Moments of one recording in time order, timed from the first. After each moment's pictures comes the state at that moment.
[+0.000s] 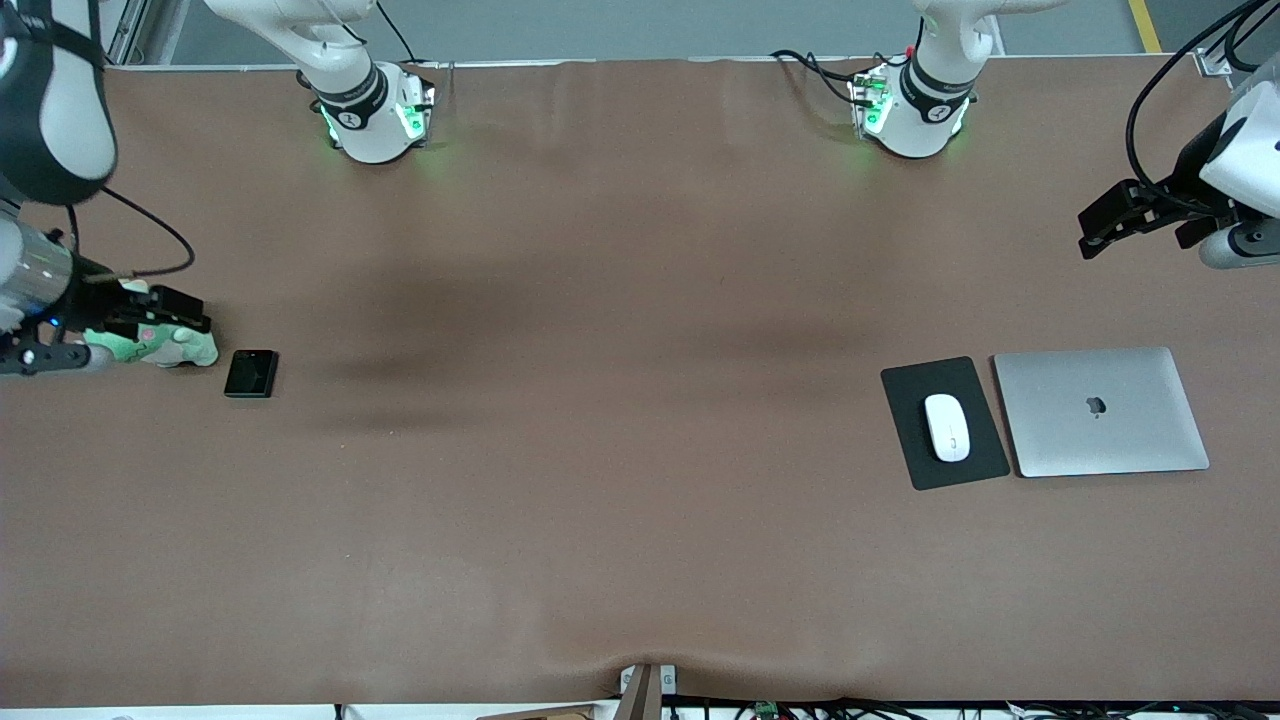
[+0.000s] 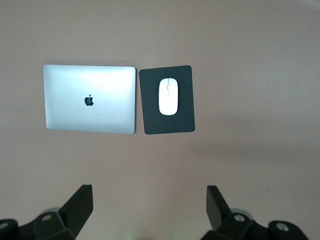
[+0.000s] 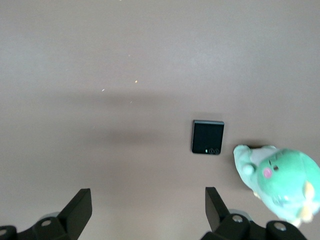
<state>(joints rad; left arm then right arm) 0.05 -0.01 -0.17 -1.51 0.06 1.49 -0.19 -0.01 0.05 -0.09 -1.76 0.04 1.71 -0.17</state>
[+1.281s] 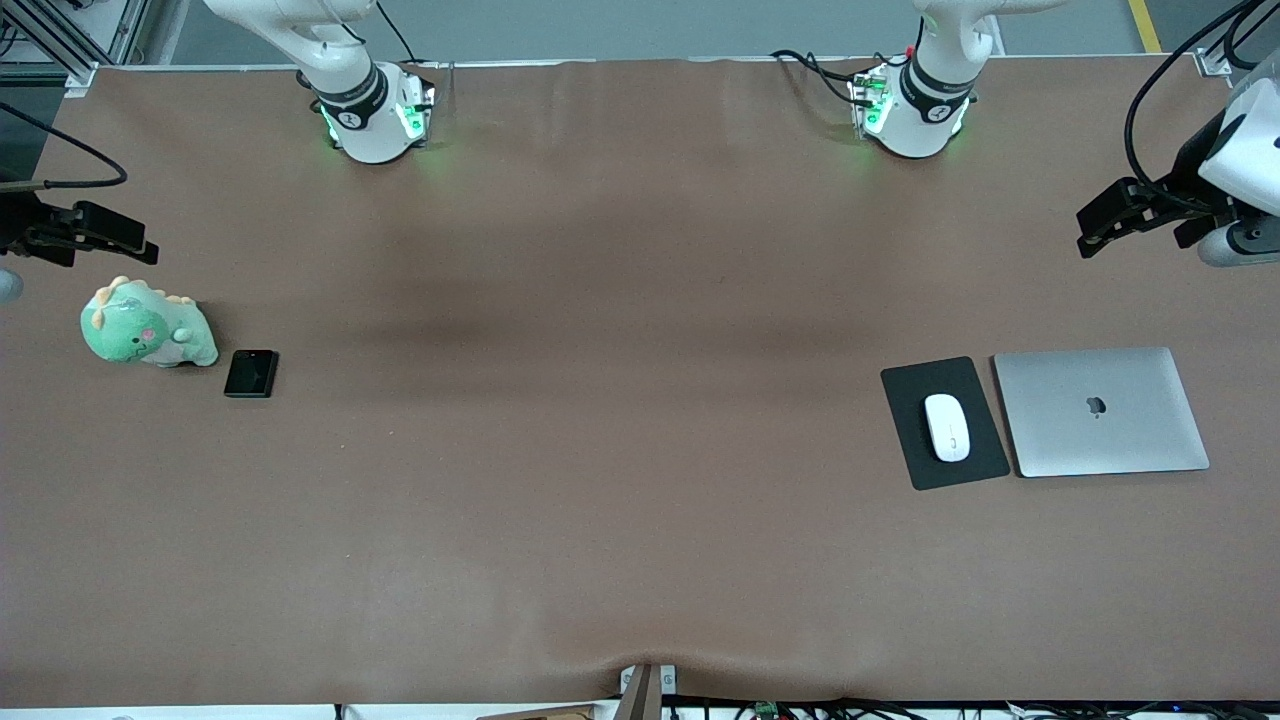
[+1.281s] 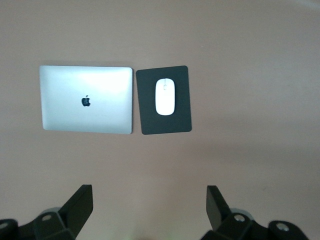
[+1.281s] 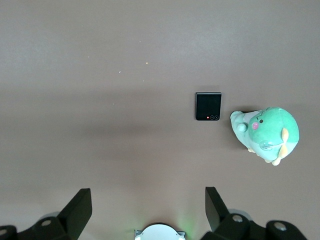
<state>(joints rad) 0.04 -0.01 -0.17 -1.51 0.02 1.49 -0.18 0.00 0.05 -0.08 -1.51 0.04 1.40 -0.06</state>
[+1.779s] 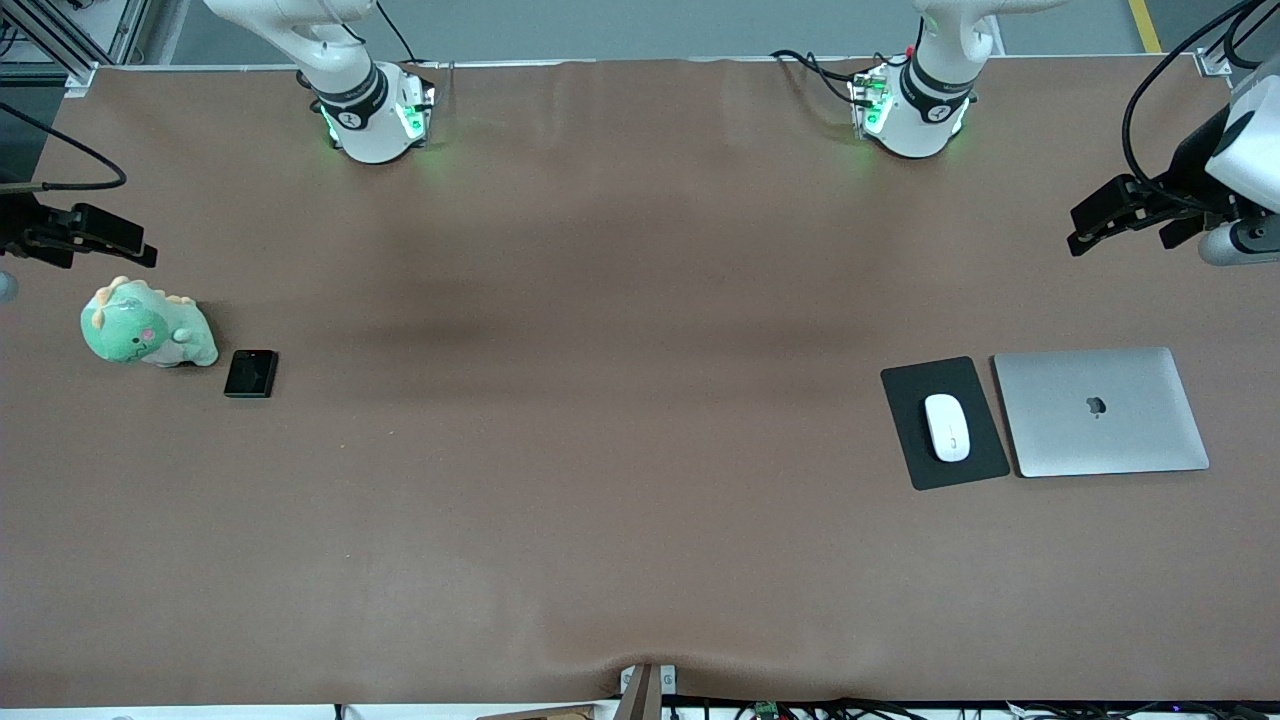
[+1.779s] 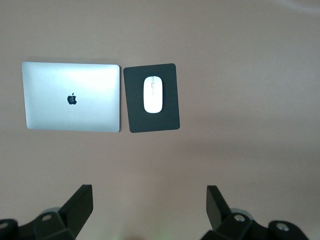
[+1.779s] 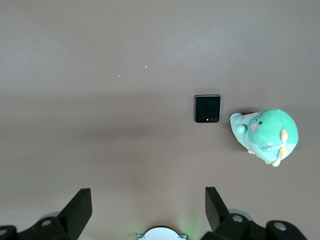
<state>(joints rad) 0.05 -0.01 -0.16 -1.51 -0.01 1.49 -0.16 0.00 0.05 -0.08 -1.50 0.04 1.41 -0.05</state>
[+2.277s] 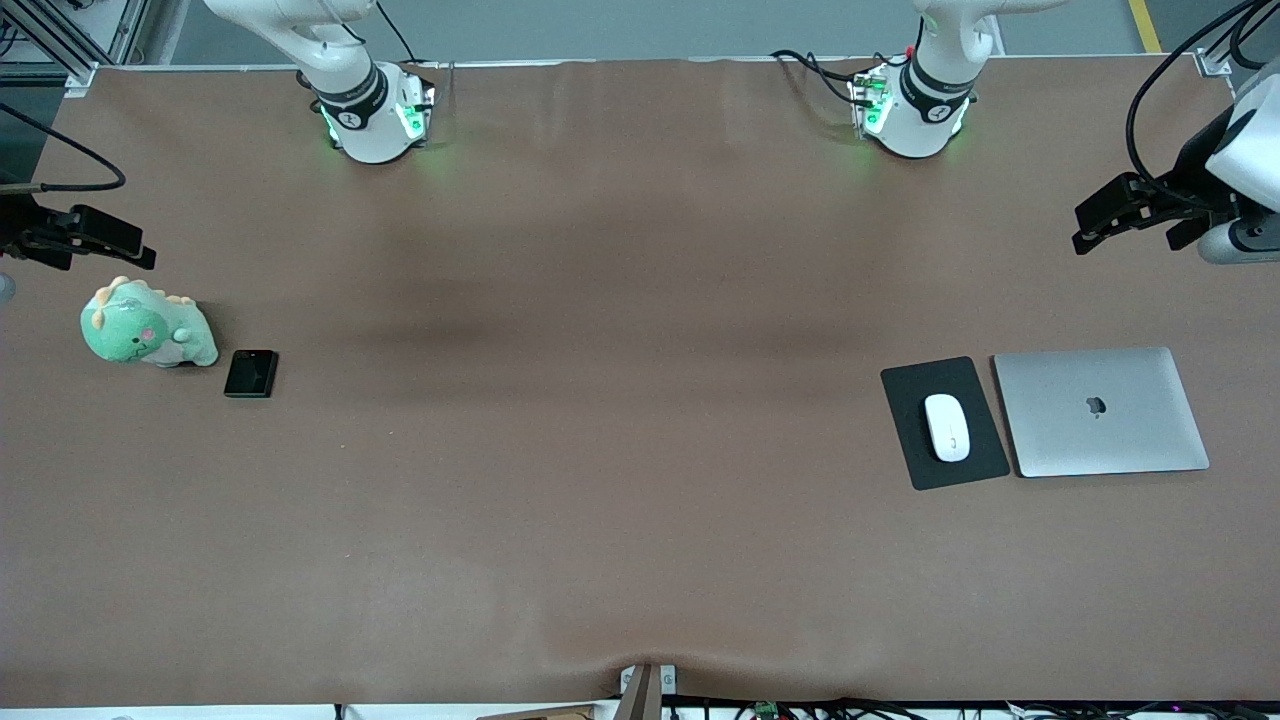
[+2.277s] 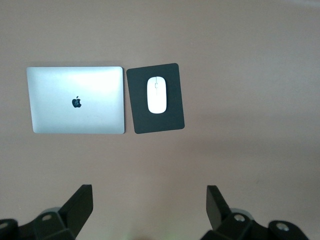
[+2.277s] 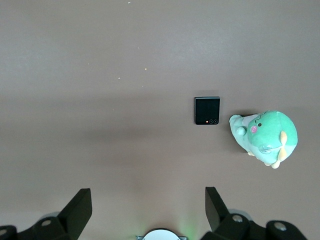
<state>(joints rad) 0.05 -0.01 -0.16 -1.51 0.01 1.49 -0.14 0.00 0.05 -0.08 -1.50 0.04 1.42 -0.05</state>
